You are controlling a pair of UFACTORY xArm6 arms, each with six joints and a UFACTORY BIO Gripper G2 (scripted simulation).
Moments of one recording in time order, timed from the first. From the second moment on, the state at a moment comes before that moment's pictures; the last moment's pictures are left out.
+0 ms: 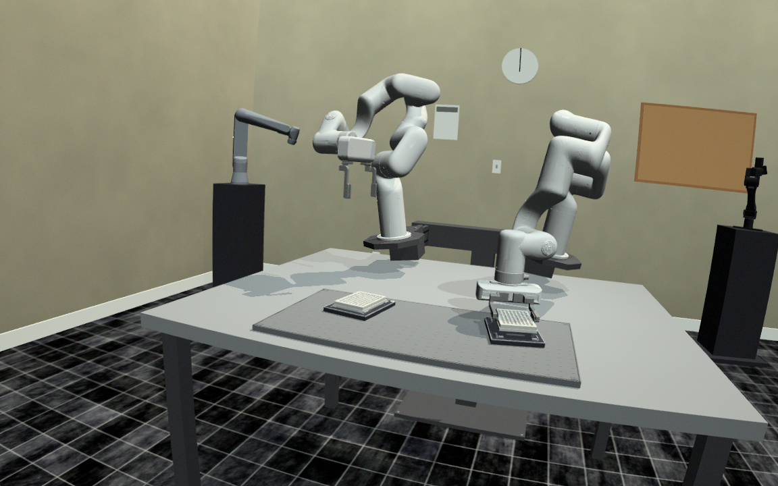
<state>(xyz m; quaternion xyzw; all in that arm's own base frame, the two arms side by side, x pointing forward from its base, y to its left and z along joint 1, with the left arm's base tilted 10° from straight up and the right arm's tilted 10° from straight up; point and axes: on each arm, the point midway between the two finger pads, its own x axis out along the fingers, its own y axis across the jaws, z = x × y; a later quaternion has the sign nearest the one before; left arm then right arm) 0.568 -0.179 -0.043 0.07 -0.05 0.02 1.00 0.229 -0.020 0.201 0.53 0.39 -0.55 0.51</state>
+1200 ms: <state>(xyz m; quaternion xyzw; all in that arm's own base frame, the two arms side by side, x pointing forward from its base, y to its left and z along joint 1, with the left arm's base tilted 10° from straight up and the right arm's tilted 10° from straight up) 0.565 -0.184 -0.009 0.07 -0.05 0.02 1.00 0.229 -0.020 0.201 0.53 0.39 -0.55 0.51</state>
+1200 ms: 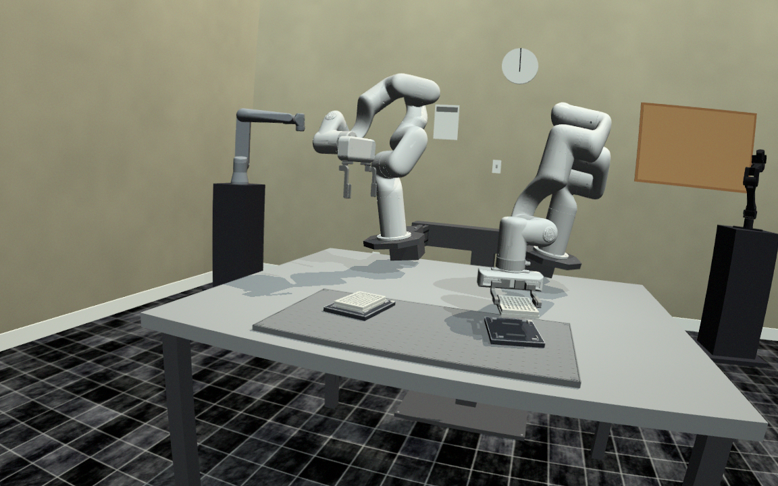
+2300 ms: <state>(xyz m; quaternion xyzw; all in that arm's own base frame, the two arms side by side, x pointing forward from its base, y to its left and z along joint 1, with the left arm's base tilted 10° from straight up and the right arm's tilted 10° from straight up) 0.563 -0.189 0.021 0.07 -0.05 0.01 1.00 0.229 -0.020 0.201 0.53 0.39 -0.55 0.51</state>
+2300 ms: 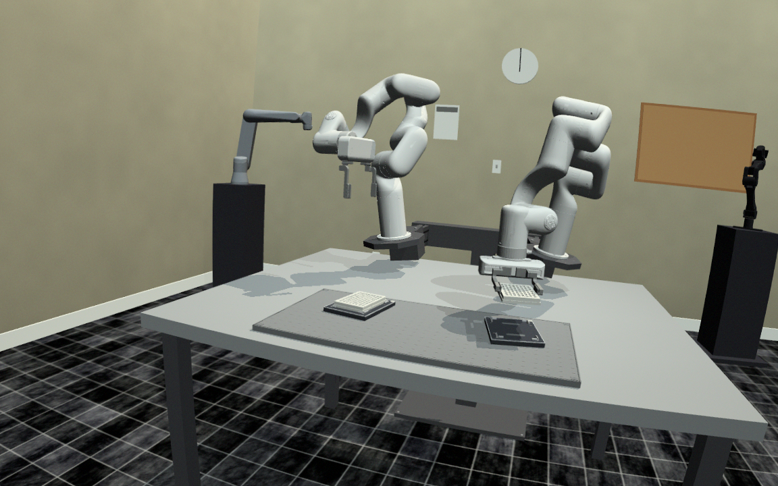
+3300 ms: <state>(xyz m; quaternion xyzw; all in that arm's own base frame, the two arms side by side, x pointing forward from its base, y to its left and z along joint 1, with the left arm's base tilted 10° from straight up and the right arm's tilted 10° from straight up) 0.544 -0.269 0.008 0.08 -0.03 -0.16 0.98 0.229 -0.020 0.201 0.53 0.39 -0.55 0.51</state>
